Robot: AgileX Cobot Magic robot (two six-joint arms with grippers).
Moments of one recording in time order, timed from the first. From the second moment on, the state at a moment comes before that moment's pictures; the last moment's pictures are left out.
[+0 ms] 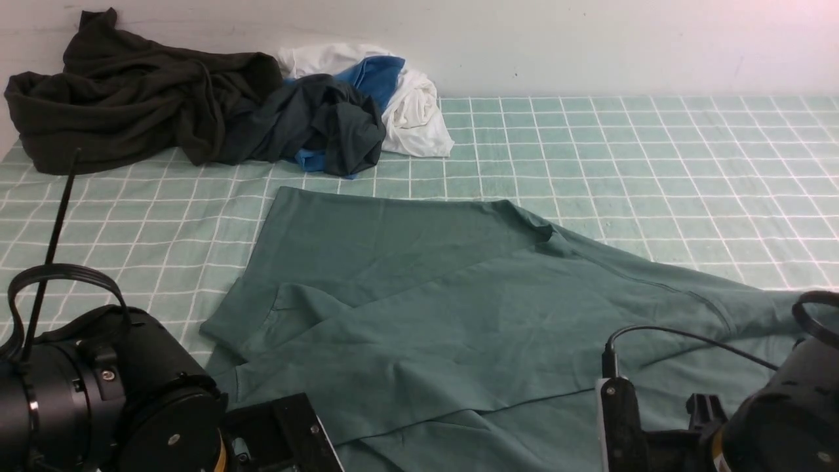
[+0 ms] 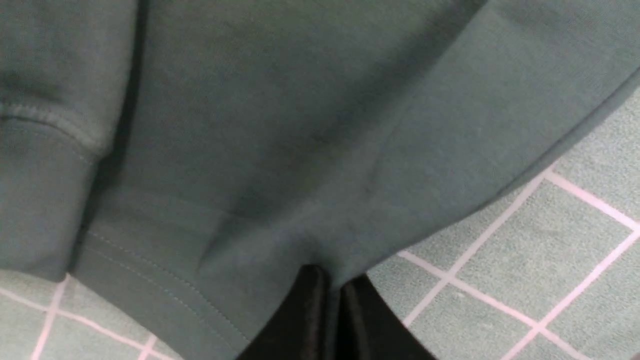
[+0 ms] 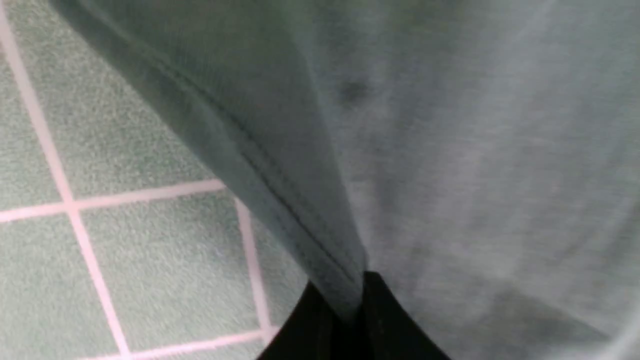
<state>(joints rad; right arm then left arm) 0.61 1.46 -0.63 -0.14 0.80 -0.69 -0.67 1.39 -0.68 0.09 0.92 0.28</state>
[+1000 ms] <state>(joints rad) 0.21 2.16 -1.78 -0.12 0.78 -0.67 -0.18 2.31 -2.10 0.06 0.93 0.50</state>
